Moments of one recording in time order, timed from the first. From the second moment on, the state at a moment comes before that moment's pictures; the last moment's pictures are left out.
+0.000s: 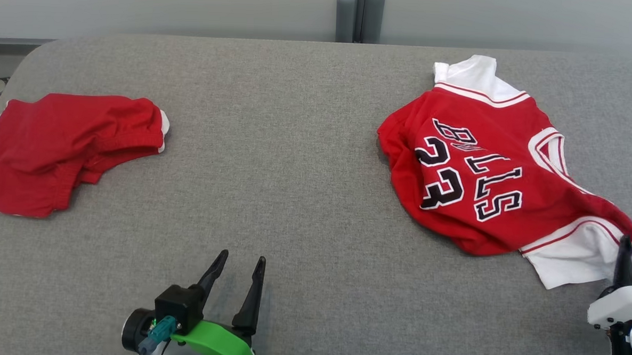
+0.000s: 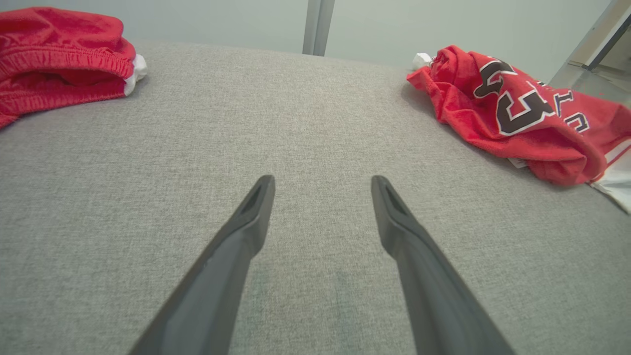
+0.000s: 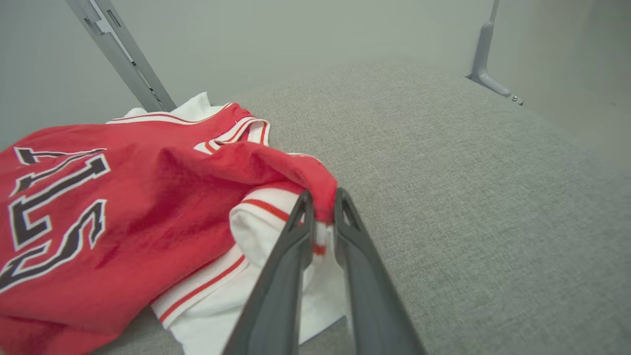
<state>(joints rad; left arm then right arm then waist) -0.09 0.05 -0.31 0.39 -0.28 -0.13 -0.26 -0.20 -0.26 -0.21 0.58 0.45 0.13 -0.26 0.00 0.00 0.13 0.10</state>
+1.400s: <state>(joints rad) -0.61 0.05 -0.57 0.86 -0.57 -0.02 -0.26 -0.25 -0.09 0.17 0.20 0.26 0.13 -0.26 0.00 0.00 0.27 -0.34</state>
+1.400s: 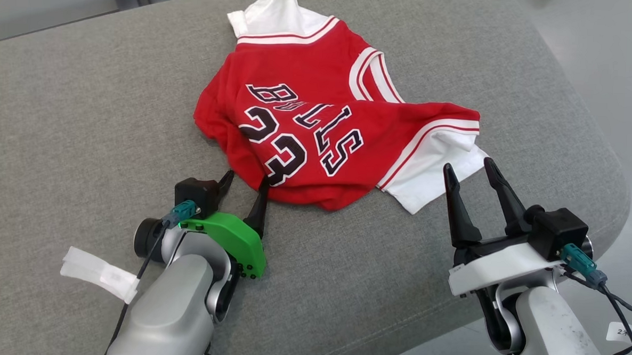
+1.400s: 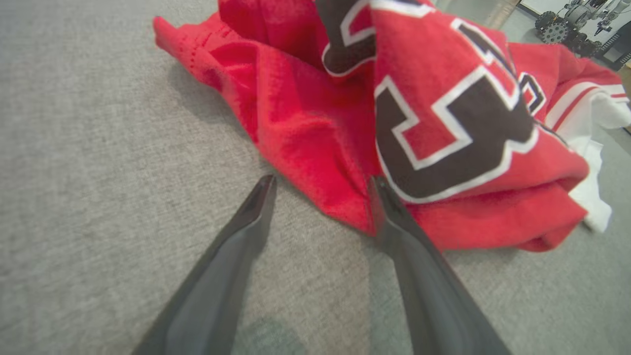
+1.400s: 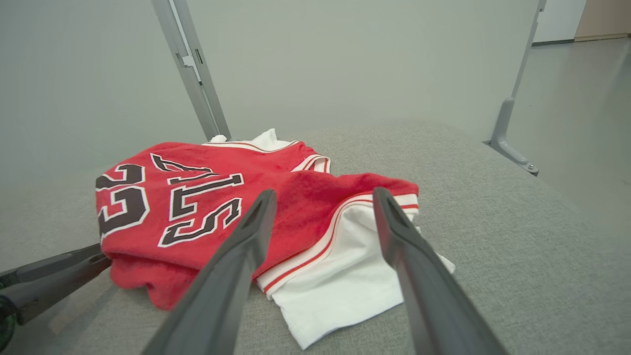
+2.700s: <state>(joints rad) -0.42 0.12 -0.21 0.69 -0.36 0.05 -0.26 -0.16 -0.06 0.14 0.31 0.31 0.13 -0.26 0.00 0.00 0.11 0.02</state>
